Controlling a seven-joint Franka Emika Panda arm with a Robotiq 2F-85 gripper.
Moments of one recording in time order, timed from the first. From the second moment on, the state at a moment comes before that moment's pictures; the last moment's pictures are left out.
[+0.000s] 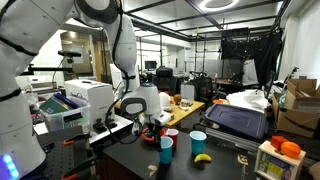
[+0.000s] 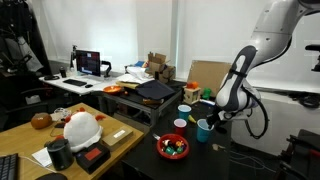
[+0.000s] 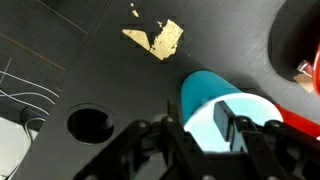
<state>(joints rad) -0.08 0.72 0.01 -2.32 0.36 3.24 0.13</state>
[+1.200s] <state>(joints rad) 0.93 0.67 -0.67 -2.47 1.08 3.47 -0.18</state>
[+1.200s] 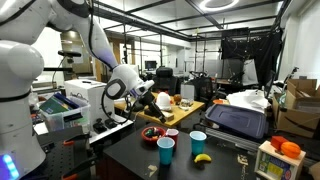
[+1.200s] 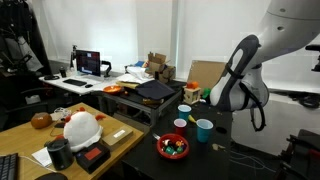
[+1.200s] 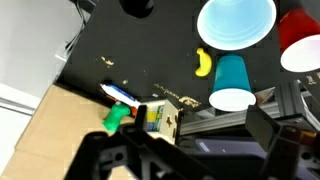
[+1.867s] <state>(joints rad) 1.65 0.88 -0.96 -2.53 1.40 3.47 -0.19</state>
